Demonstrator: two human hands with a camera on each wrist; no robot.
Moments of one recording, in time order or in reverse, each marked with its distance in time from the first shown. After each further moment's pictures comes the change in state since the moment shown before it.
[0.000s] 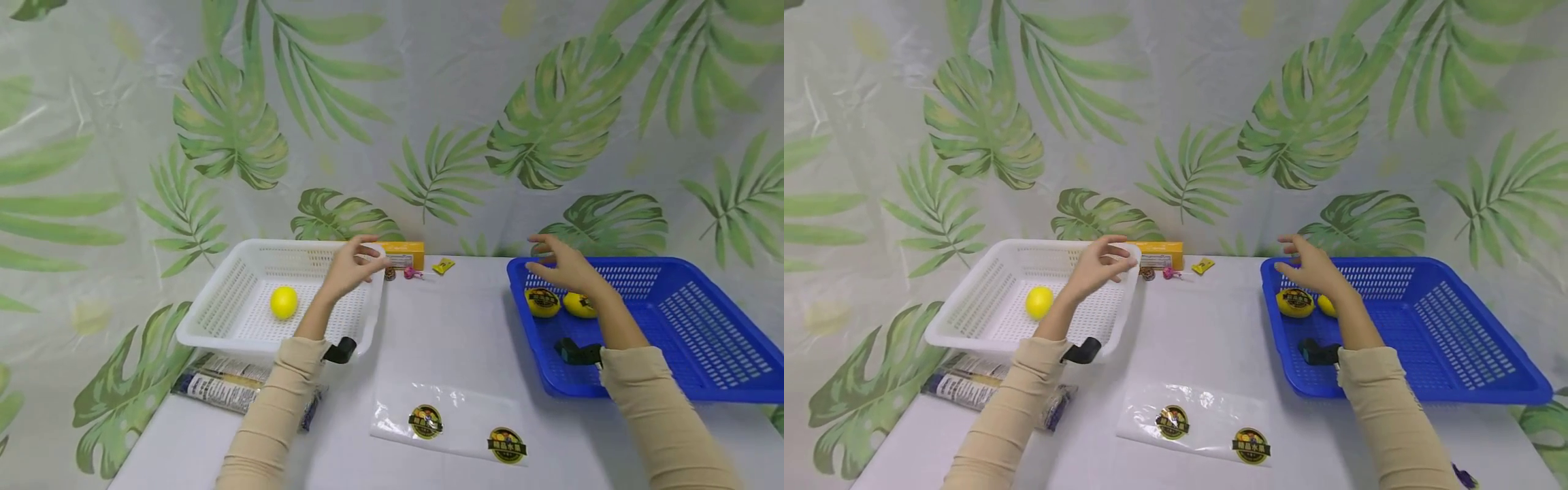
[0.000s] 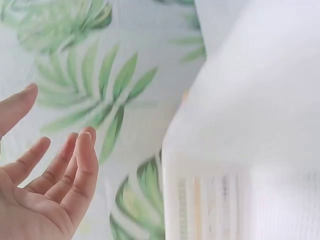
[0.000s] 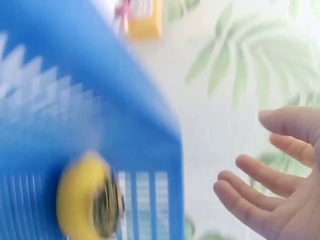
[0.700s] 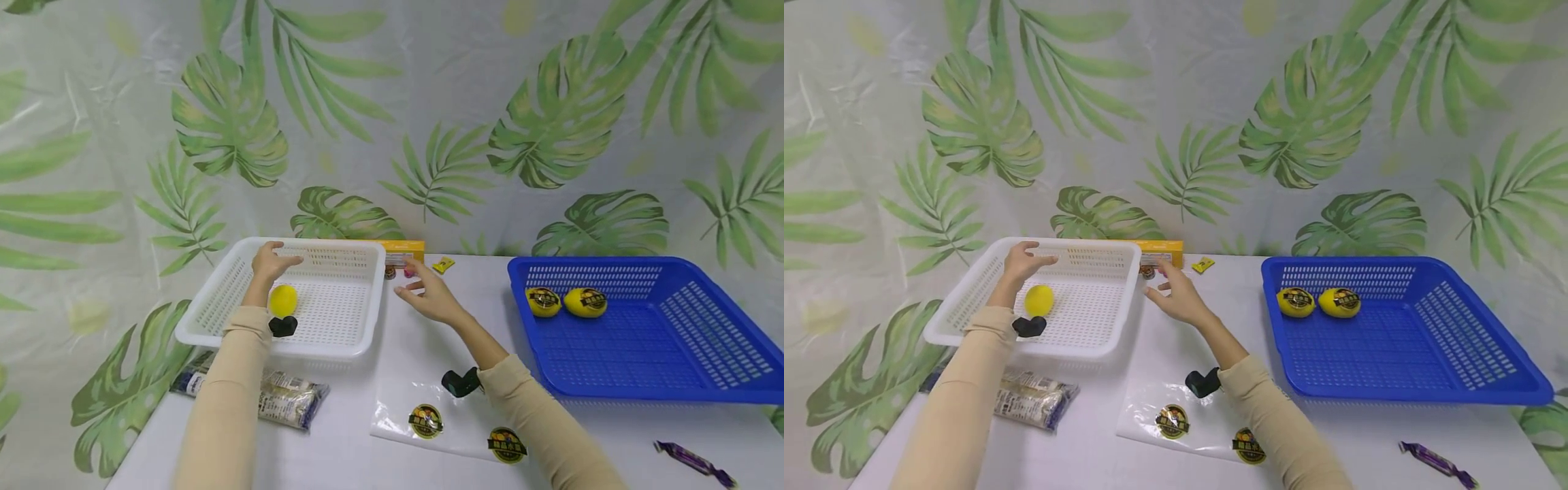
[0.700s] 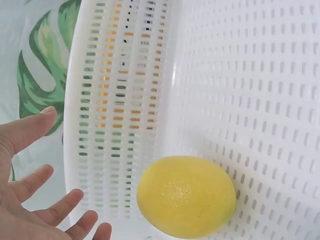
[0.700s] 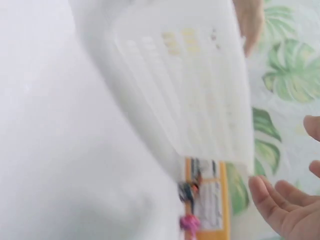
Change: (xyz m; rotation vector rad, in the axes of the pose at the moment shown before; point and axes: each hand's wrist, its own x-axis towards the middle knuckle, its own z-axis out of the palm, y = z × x) left_hand 0.005 -0.088 -0.119 0.265 0.267 -0.500; right_hand 0.067 -0.118 0.167 0.328 0.083 -0.164
